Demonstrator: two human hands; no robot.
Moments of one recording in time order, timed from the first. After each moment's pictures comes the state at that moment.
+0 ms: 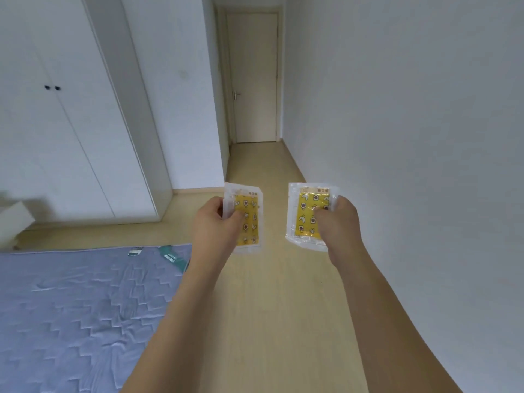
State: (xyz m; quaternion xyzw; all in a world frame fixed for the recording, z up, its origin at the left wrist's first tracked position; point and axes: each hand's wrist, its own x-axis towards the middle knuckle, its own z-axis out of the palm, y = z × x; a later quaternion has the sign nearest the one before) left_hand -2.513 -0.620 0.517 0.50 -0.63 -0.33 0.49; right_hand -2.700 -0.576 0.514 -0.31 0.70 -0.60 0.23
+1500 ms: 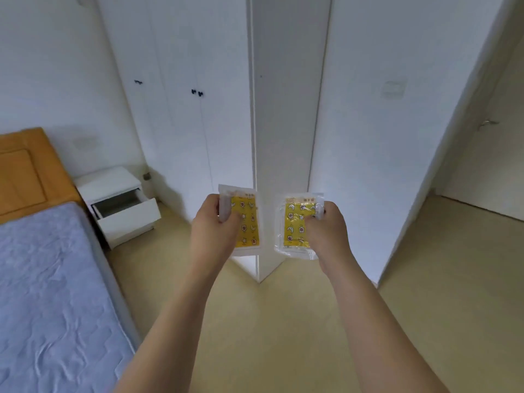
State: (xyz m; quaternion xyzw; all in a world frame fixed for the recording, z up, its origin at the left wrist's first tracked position) left_hand -2.442 -1.713 0.525 0.72 -0.36 -0.11 0.58; right_hand -2.591 -1.821 0.512 -0.60 0.50 -0.43 0.45
